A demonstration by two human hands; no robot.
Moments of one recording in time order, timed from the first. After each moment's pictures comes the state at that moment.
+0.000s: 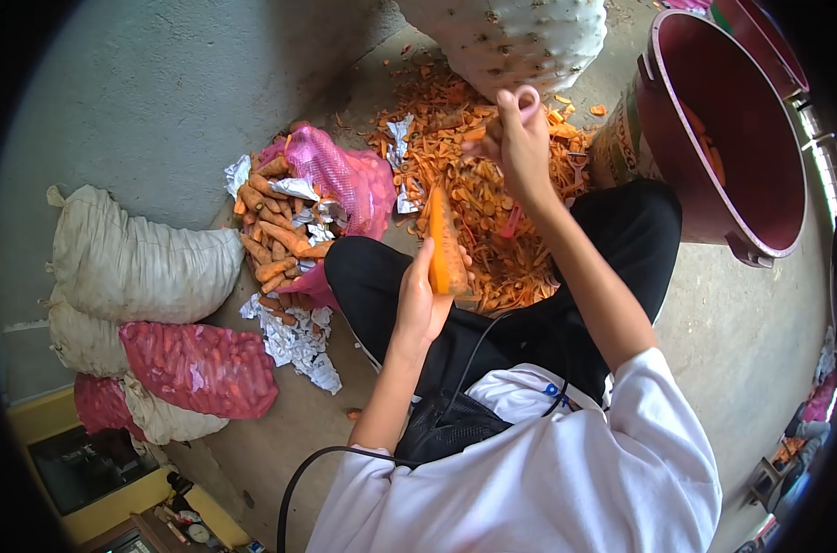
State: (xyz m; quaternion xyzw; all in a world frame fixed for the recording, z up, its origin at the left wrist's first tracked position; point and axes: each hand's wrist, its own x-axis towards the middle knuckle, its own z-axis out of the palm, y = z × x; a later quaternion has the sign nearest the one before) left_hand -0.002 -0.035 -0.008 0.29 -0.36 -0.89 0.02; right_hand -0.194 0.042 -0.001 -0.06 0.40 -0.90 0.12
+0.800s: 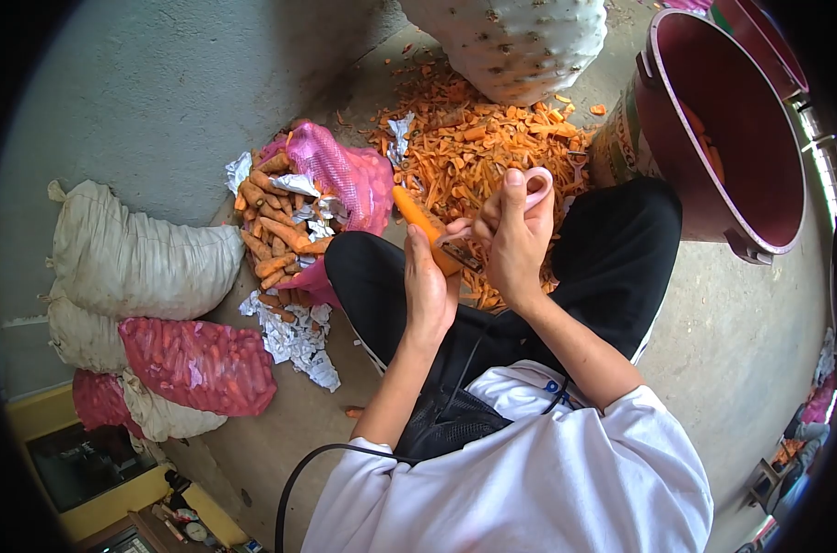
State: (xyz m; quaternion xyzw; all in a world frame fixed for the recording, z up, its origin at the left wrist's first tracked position) left_hand -0.014 -0.023 -0.010 0.27 -0.35 -0.89 0.11; right_hand -0.084 0.055 0.042 0.04 0.34 -0.93 0.10
